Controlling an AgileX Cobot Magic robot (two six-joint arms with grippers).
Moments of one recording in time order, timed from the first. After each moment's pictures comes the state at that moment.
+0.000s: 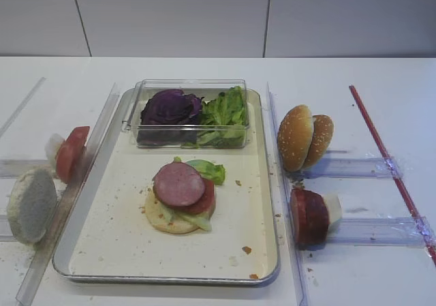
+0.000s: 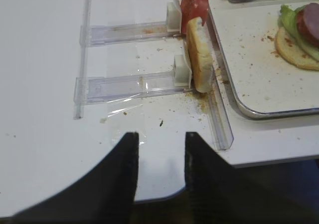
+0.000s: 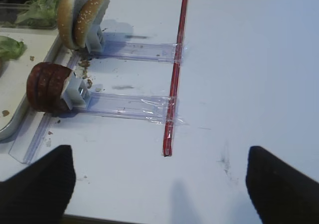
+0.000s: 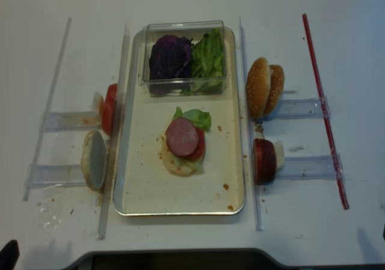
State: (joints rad) left arm -0.10 -0.02 -0.48 0.01 1.18 -0.02; right arm 0.04 -0.01 -0.47 0.13 1.14 -0.07
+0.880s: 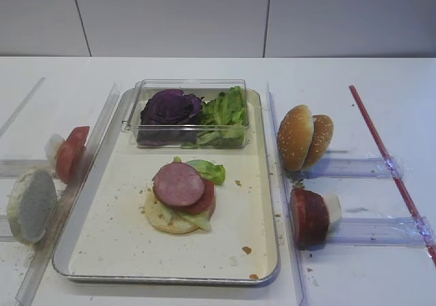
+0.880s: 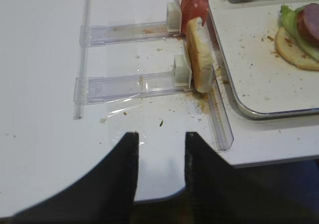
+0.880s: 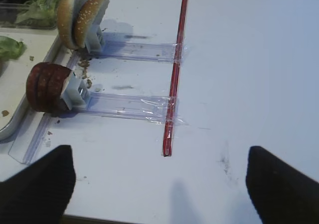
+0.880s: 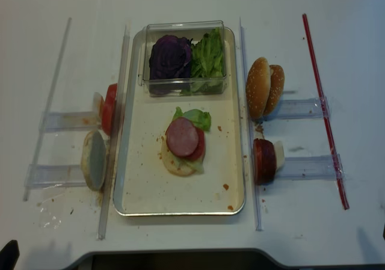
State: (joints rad) left arm -0.10 -0.02 -0.48 0.01 1.18 -0.02; right arm 0.04 -0.01 -0.47 0.13 1.14 -0.07
